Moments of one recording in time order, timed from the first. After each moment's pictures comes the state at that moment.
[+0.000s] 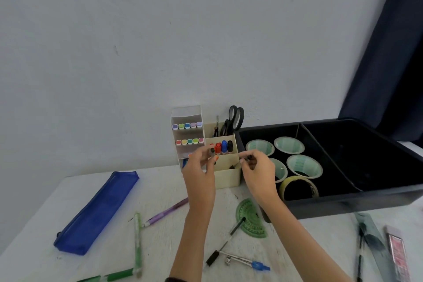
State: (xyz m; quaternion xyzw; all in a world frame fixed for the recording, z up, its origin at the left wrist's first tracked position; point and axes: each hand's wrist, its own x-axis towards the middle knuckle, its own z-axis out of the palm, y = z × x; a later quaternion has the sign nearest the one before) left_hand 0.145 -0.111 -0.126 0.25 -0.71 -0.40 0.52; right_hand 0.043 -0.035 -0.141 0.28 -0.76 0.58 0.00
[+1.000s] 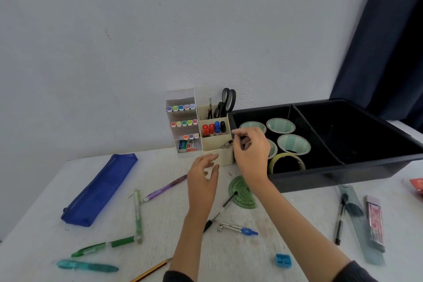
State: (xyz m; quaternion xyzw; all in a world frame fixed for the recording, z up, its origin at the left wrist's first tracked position) left_hand 0.162 -0.088 -0.179 0.26 -0.79 -0.38 0.41; right_hand 0.061 -0.021 -0.137 0.31 -0.72 0.59 0.19
